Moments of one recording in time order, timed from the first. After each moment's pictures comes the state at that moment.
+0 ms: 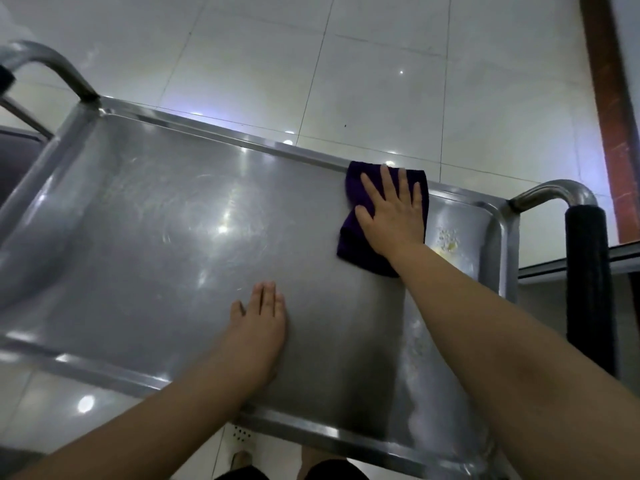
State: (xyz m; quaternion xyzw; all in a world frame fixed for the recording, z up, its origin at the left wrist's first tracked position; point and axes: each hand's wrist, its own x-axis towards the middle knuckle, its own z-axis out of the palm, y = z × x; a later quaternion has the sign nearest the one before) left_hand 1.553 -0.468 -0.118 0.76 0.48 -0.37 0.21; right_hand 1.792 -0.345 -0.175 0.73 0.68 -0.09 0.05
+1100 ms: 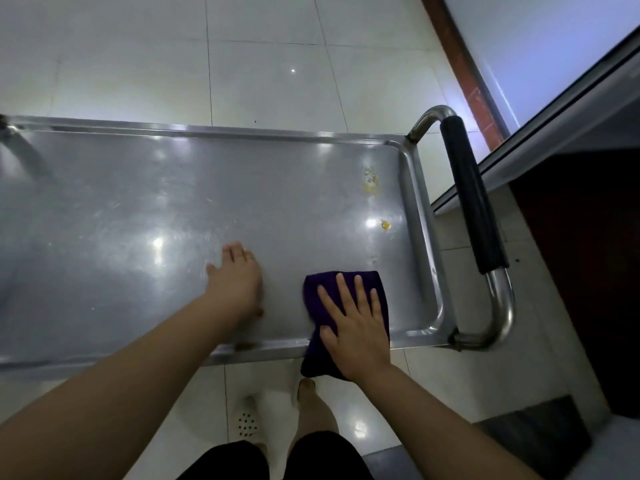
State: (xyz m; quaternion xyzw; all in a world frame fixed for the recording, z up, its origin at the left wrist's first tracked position) left_hand 1.547 -0.491 -0.121 0.81 0.46 -0.32 0.19; right_hand 1.699 -0.664 -0.177 0.78 0.61 -0.09 0.04
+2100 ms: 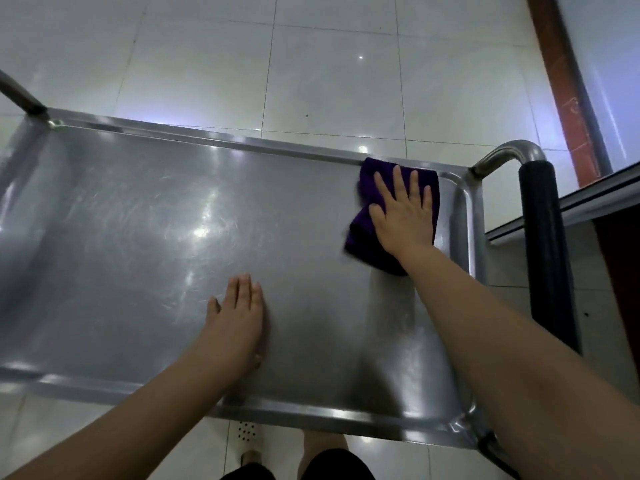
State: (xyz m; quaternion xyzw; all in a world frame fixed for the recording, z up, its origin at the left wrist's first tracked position) left_hand 1.567 -0.483 -0.128 0.77 0.49 -0.35 0.20; right_hand 1.859 -0.414 -0.174 0.79 0.60 -0.10 0.05
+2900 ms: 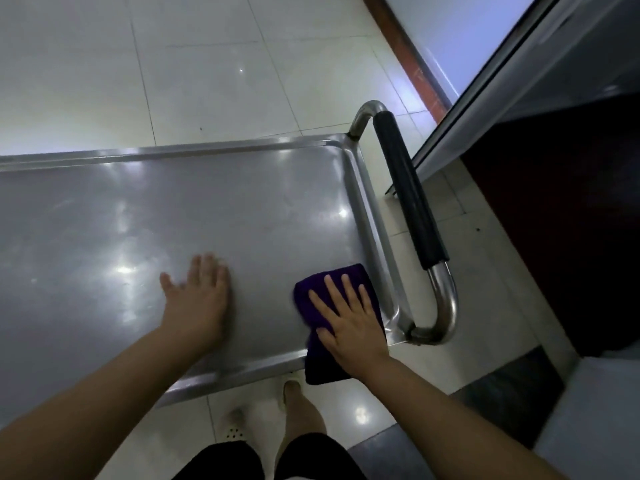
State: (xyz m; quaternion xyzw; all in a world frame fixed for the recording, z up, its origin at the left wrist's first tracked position) left_hand 1.582 -0.521 -0.117 0.86 0.38 -0.31 0.09; right_hand 1.767 -0.709 -0.174 0.79 0.61 -0.10 0.07
